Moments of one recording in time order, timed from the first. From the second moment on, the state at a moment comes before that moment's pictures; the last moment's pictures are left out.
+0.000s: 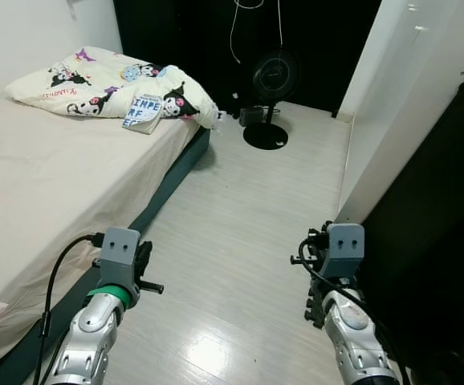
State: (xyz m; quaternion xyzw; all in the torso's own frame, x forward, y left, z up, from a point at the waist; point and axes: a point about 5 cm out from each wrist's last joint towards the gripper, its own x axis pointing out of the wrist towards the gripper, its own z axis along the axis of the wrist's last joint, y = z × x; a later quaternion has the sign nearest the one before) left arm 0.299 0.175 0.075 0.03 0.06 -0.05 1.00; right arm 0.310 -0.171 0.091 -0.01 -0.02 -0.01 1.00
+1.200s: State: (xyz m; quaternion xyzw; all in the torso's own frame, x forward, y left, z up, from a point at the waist) left arm 0.275 0.187 0.026 0.08 0.17 -0.06 0.98; right arm 0.290 -0.178 0.041 -0.02 0.08 0.00 1.00
